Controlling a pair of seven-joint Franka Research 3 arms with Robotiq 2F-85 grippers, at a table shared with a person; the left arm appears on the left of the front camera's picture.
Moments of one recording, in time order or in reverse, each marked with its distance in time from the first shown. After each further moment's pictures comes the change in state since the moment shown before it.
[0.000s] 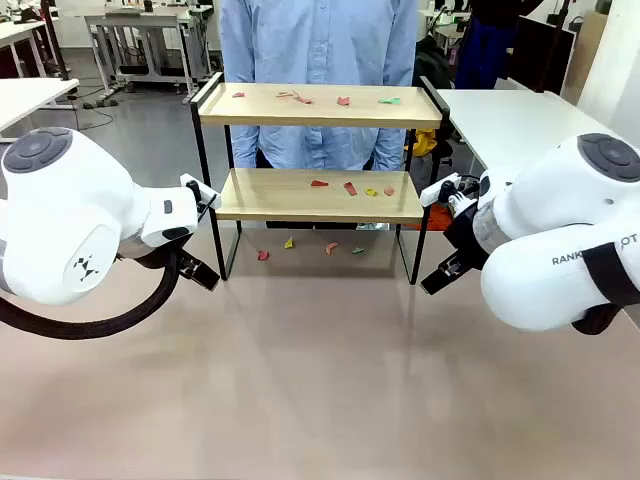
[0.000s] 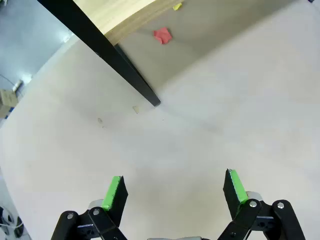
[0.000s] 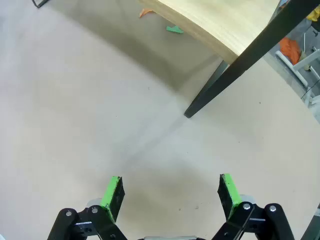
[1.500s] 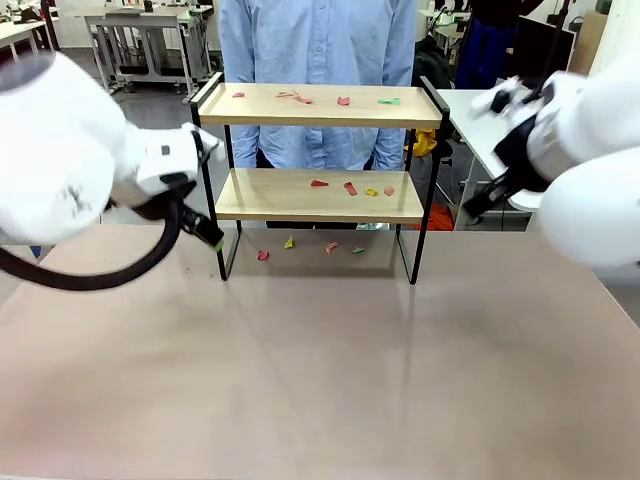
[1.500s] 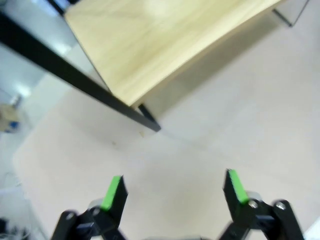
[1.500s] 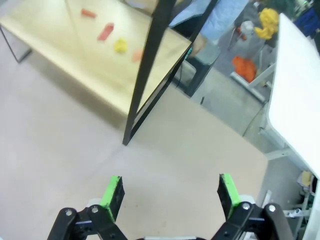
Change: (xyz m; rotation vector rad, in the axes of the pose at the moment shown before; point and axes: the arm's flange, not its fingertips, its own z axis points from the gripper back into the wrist) left arm 0.063 0.010 0.073 -0.062 -0.027 -0.046; right arm 0.044 -0.057 0.132 -0.186 -0.159 -0.031
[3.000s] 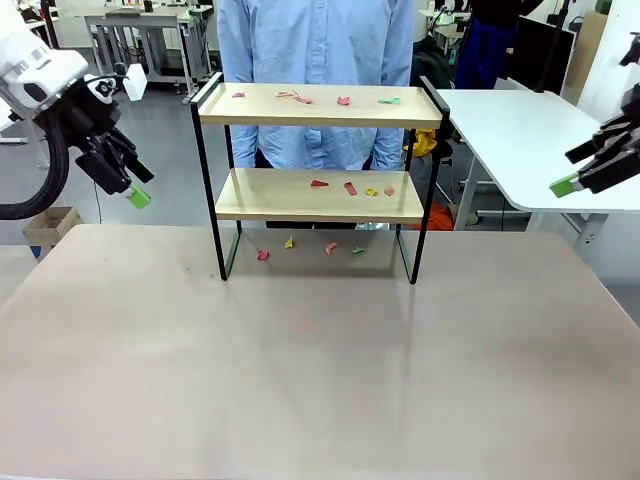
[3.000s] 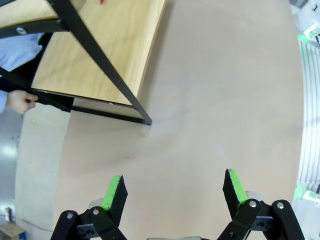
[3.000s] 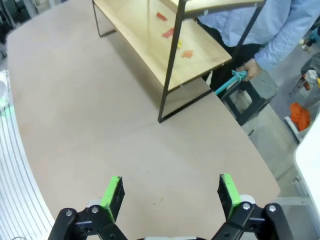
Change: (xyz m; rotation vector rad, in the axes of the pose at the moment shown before) left arm 0.007 0.146 0.036 -0.436 -0.032 -0.538; right arm -0.038 -0.109 0.045 0.427 -0.091 0.229
